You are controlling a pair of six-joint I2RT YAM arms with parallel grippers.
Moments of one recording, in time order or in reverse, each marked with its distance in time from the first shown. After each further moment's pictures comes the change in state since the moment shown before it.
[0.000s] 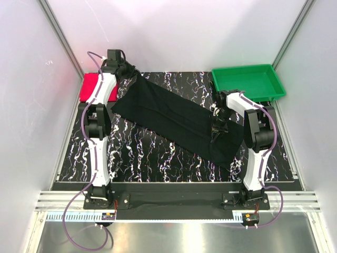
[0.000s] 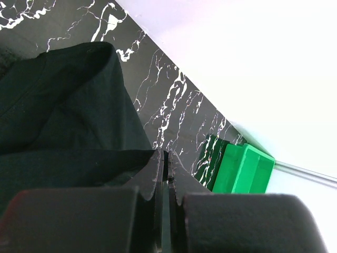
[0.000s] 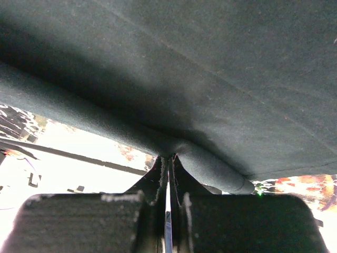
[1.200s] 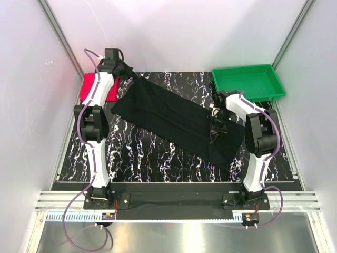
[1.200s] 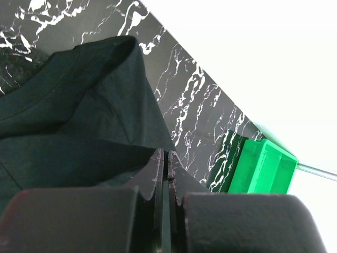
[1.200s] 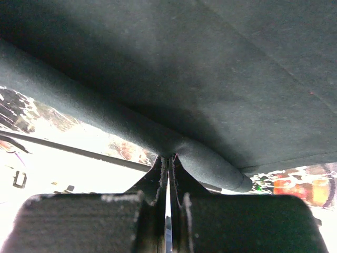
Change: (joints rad) left arm 0.000 -0.104 -0.067 -0.090 -0.058 0.079; right arm 0.041 -0.083 -0.051 0.010 0.001 -0.008
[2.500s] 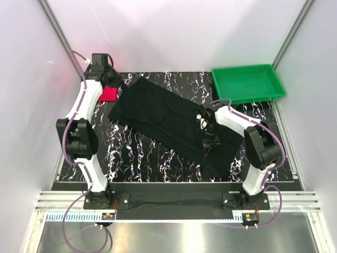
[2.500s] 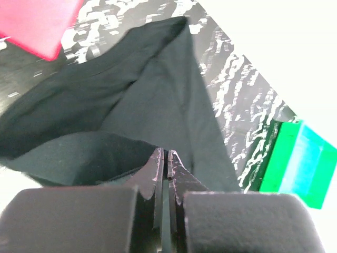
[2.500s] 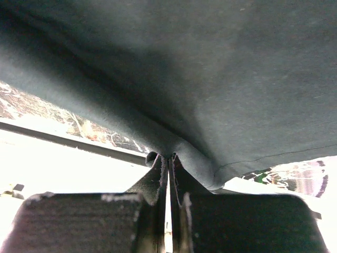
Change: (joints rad) left arm 0.040 -0.396 -0.409 -0.039 -0.080 0.147; right arm 0.236 -0.165 -0.199 0.073 0.073 0.049
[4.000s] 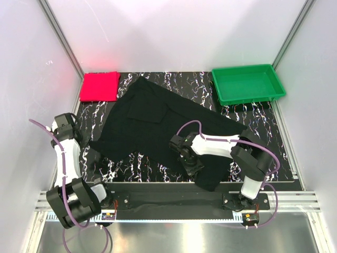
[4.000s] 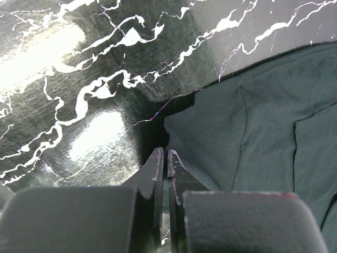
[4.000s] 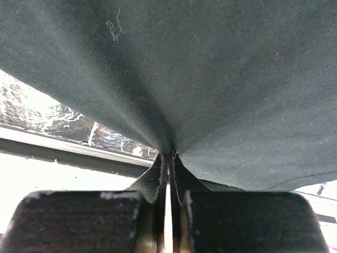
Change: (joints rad) left arm 0.460 -0.749 -0.942 -0.068 -0.111 0.089; right arm 0.503 -0.016 -0.183 0.171 0.172 0.230
